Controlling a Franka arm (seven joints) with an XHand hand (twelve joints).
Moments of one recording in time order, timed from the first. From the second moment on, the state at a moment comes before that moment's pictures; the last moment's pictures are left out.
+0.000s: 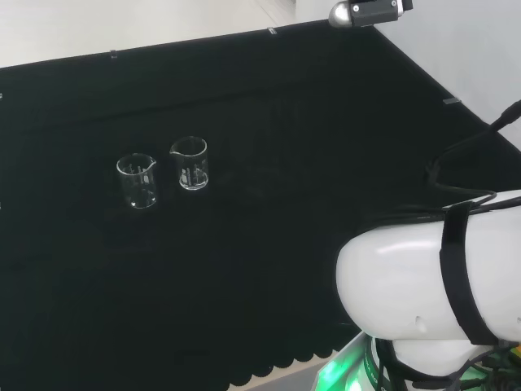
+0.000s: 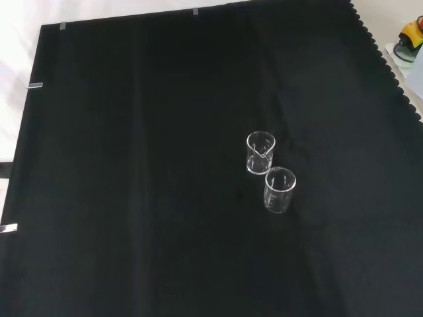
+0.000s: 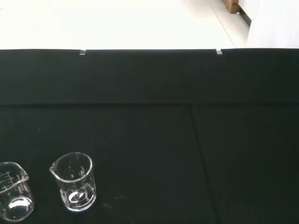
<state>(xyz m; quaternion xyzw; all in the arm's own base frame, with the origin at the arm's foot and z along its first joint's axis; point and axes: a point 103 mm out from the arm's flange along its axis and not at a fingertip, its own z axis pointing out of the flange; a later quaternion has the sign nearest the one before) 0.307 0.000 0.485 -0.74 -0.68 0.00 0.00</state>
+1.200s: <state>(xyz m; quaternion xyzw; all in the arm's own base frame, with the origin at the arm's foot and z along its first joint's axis) 0.313 -0.009 0.479 -0.74 -0.67 0.00 0.01</state>
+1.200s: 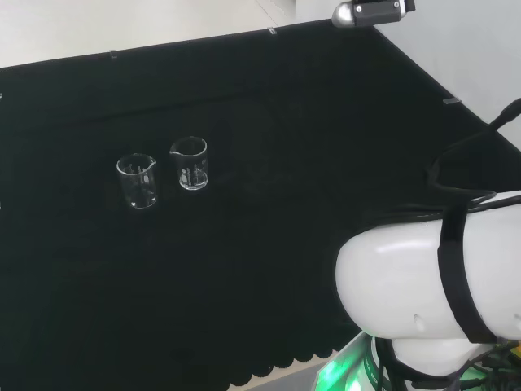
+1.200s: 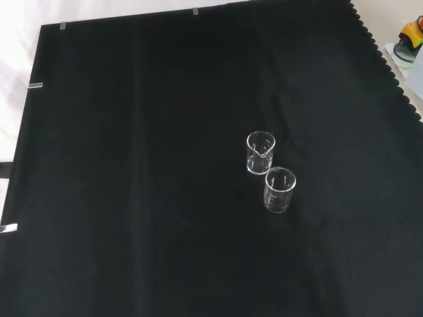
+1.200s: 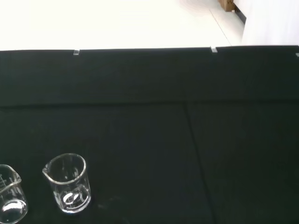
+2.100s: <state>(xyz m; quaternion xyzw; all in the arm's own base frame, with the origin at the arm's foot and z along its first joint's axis) 0.347 -0.033 0.413 -0.75 -0.66 -0.03 0.06</state>
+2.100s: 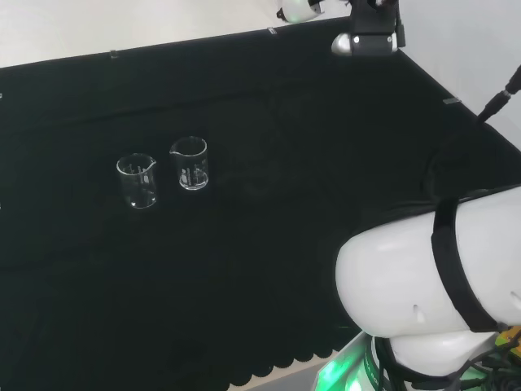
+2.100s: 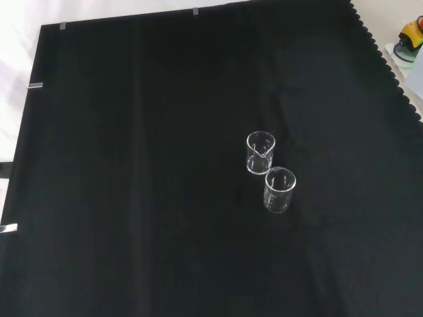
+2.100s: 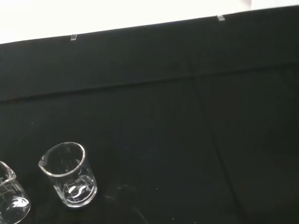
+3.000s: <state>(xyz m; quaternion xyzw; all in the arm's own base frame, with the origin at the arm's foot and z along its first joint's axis) 0.403 -0.033 0.325 -0.71 -0.69 -0.06 0.15</state>
